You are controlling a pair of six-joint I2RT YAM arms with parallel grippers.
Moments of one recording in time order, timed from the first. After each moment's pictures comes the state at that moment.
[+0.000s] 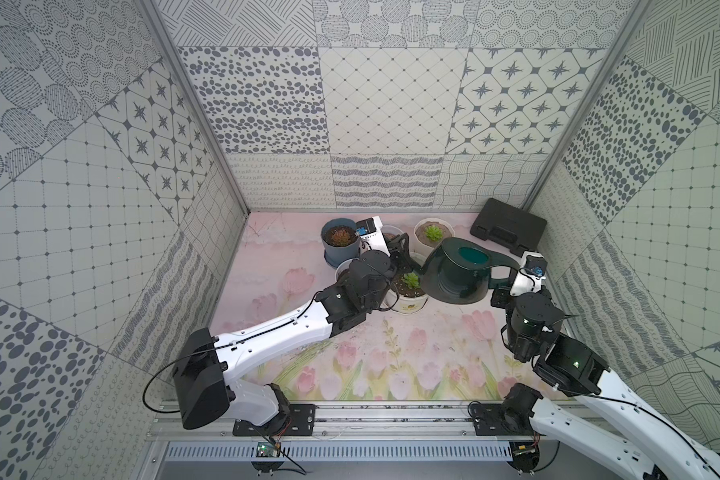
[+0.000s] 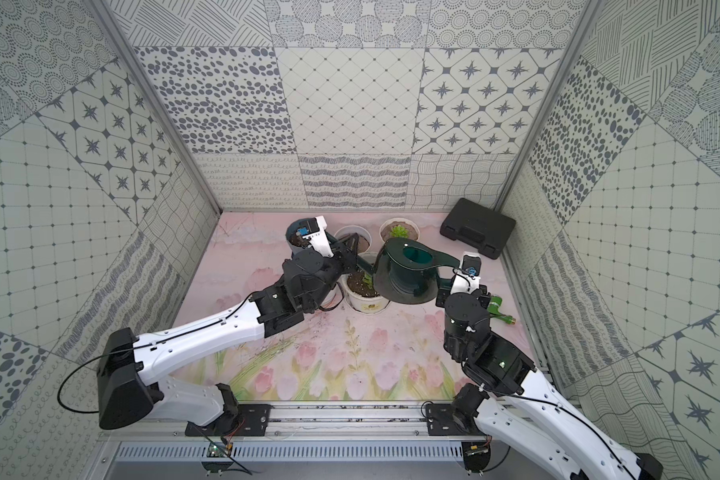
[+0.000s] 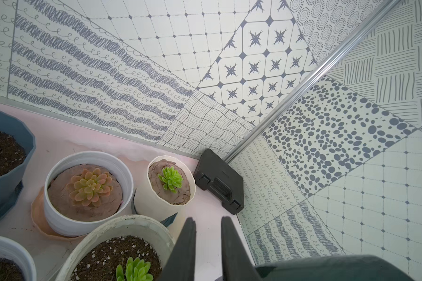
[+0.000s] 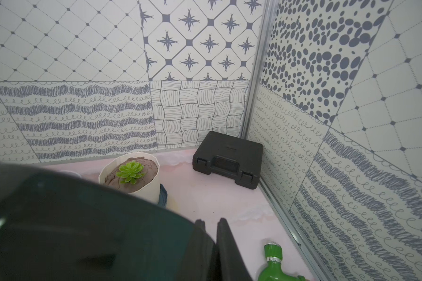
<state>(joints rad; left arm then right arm) -0.91 1.40 1.15 0.20 -0.50 -0.68 0.80 0.62 0.79 -0.38 1.00 0.12</state>
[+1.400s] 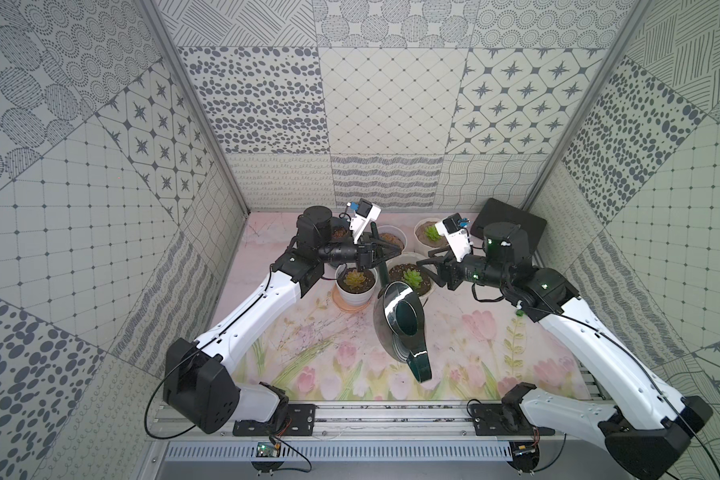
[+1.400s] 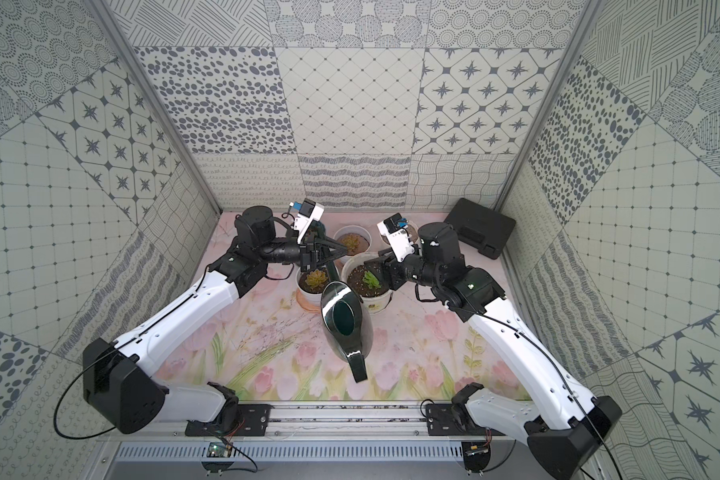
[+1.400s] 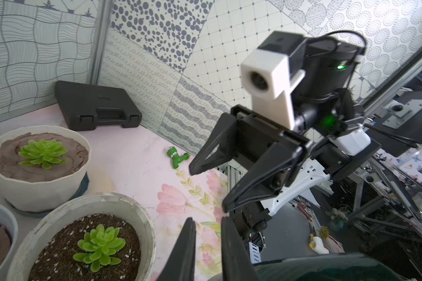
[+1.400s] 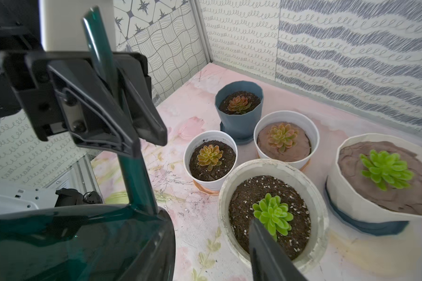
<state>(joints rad) -0.43 1.42 1.26 0.01 1.04 -0.31 0.56 1.13 1.21 -0.54 -0.41 0.10</state>
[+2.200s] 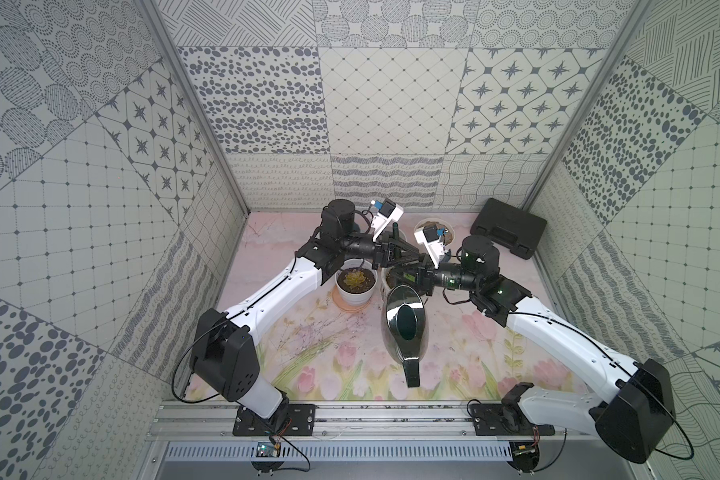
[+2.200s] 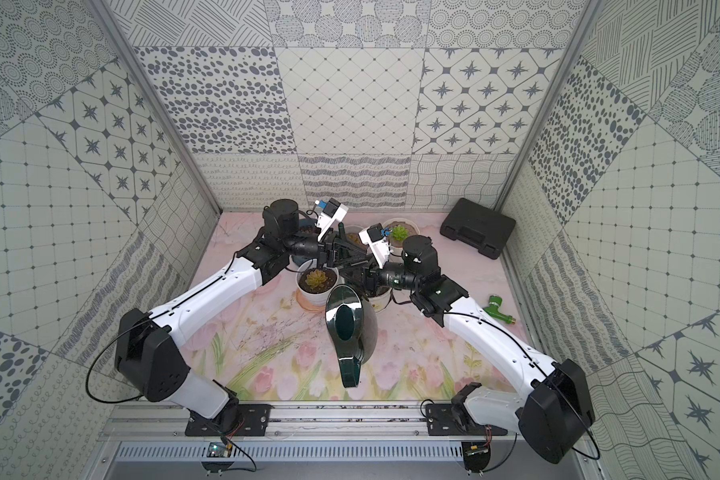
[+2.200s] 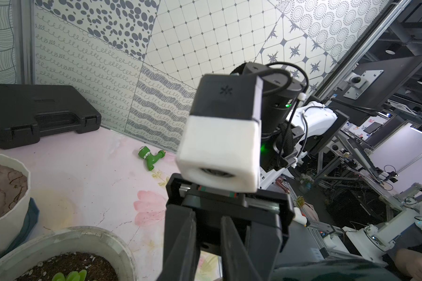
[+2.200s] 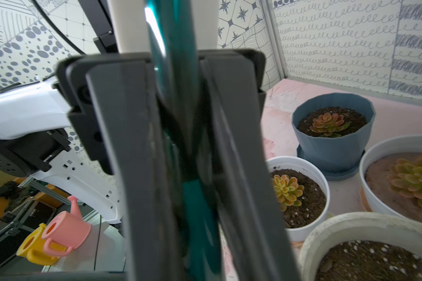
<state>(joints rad) -0.51 1.59 1.38 0.04 1.15 -0.27 0.60 1.22 0.96 0.06 -0.69 0.33</state>
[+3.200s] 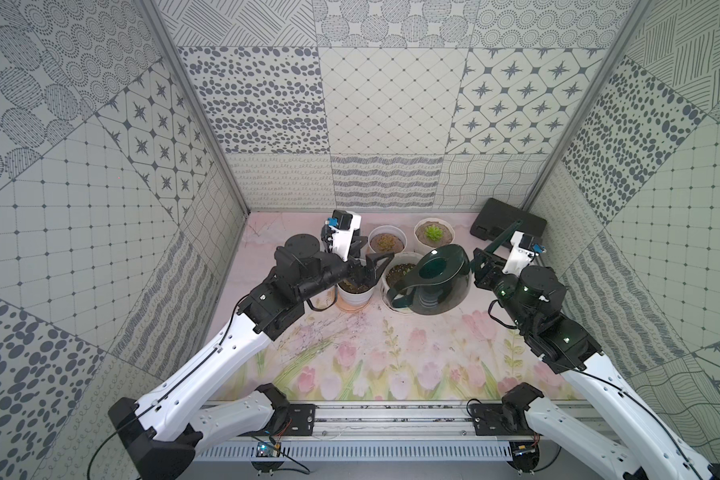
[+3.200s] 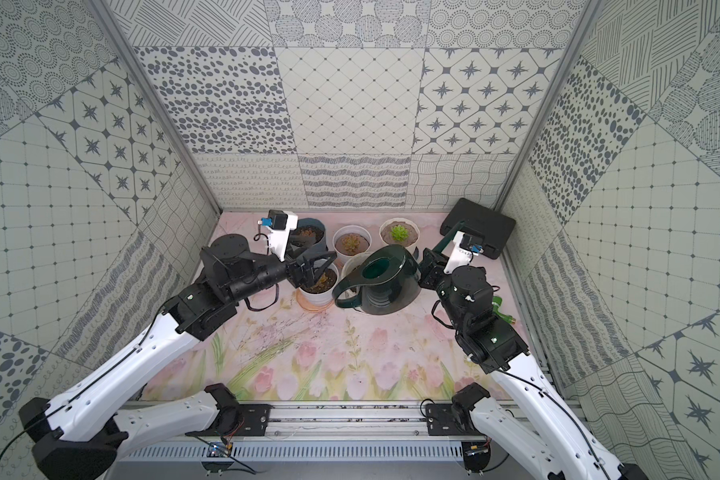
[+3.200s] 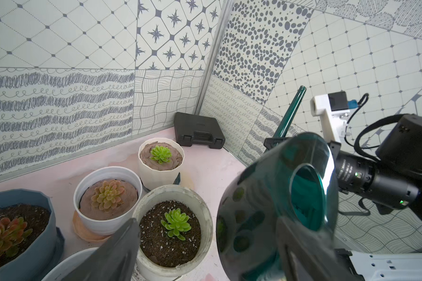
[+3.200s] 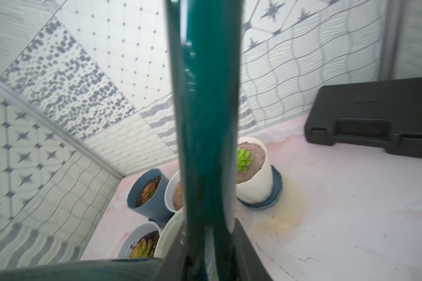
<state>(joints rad) -0.71 1.03 1.13 -0.22 0.12 -0.23 0.52 0.76 0.88 -0.30 0.41 0.58</state>
